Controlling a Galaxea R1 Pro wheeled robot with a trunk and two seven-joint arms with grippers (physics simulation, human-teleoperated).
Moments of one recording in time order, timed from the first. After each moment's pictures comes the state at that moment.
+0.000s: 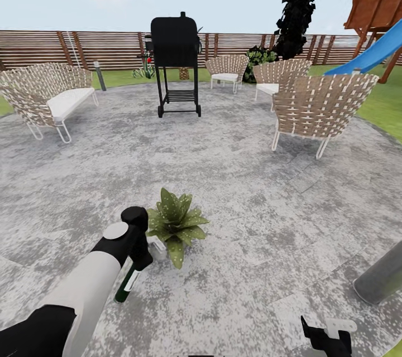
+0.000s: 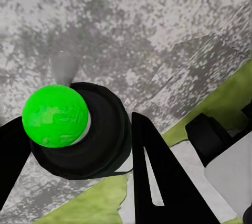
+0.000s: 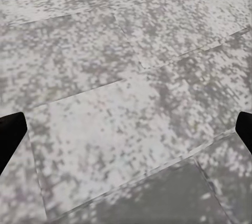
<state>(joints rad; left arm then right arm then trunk) -0.89 -0.07 -0.08 -0.70 -1.54 0.84 -1.50 -0.41 -0.21 -0.17 -0.14 0.04 -0.53 0.05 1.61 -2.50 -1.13</state>
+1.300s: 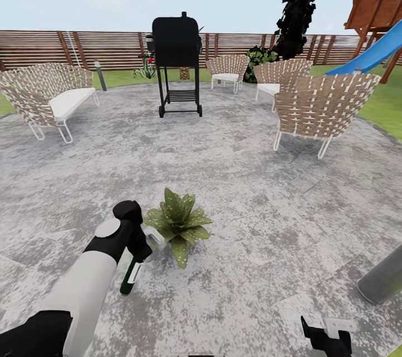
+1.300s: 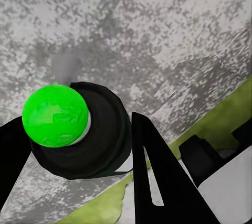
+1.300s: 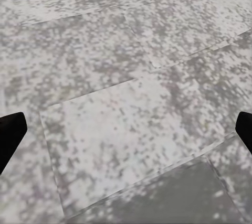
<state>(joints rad) -0.88 -0.06 0.01 -0.81 -1.55 0.84 -1.53 -0.41 -0.21 -0.17 -0.14 0.04 -0.53 0.05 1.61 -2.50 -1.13</state>
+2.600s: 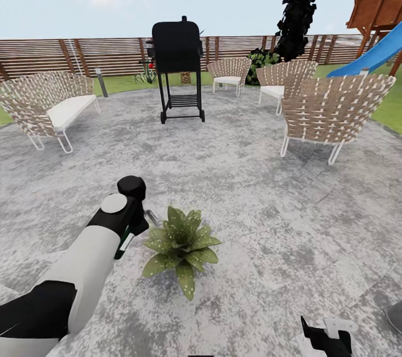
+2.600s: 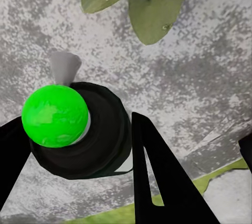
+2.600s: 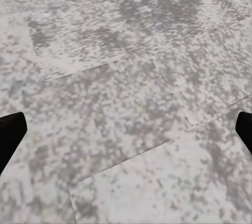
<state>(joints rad) -1.03 -0.06 -0.07 -0.81 -1.70 0.84 -1.56 -0.41 -0.21 -0.17 -0.14 0.04 -0.53 0.05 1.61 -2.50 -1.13</state>
